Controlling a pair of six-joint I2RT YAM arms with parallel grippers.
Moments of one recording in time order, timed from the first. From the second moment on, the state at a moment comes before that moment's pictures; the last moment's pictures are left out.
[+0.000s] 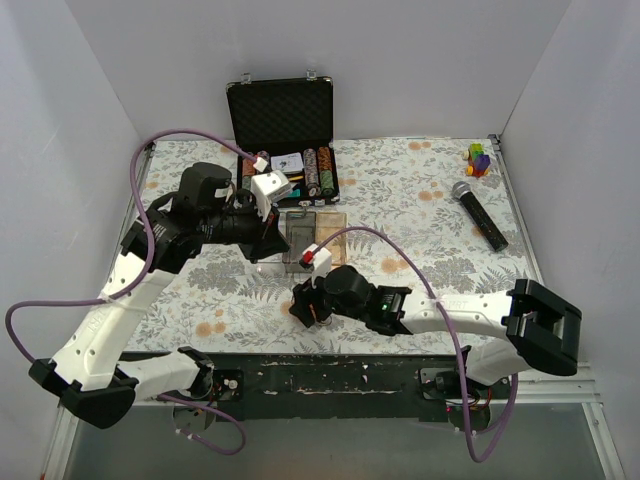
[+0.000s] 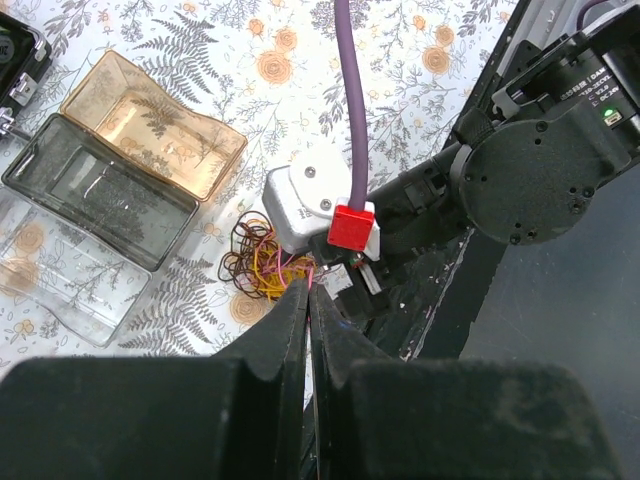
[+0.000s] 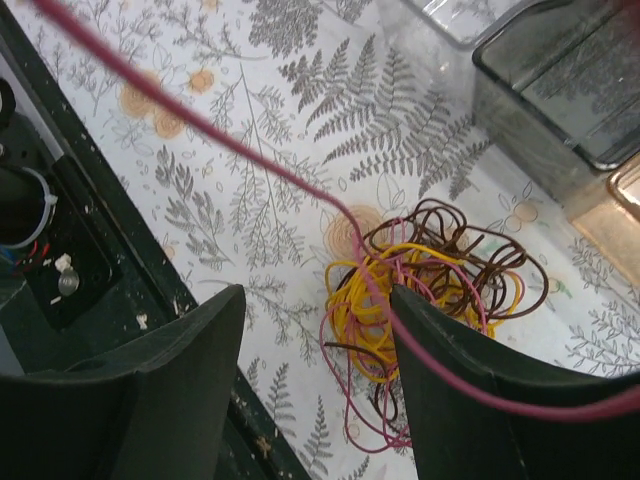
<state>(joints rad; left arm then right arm) -0.58 1.14 1.49 -0.99 0.52 0.12 1.22 1.40 0.74 0.16 0.11 0.39</state>
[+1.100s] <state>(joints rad) -0.58 1.04 1.81 -0.73 0.00 0.23 1.27 1.52 0.62 0.29 0.27 0.49</state>
